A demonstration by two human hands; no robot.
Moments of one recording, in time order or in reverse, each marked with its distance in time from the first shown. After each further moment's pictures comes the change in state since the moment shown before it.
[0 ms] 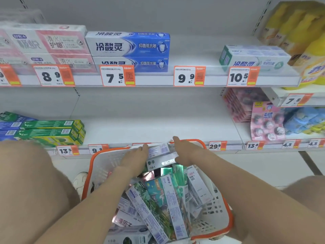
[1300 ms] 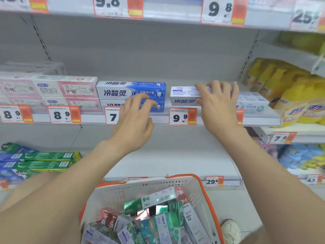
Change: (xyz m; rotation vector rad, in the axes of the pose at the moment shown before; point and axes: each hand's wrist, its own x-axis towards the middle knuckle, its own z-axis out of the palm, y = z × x) left_hand -0.009 0.016 -0.232 -0.191 0.862 0.155; right_hand -0.080 0.022 -0.204 -0.287 1.363 0.085
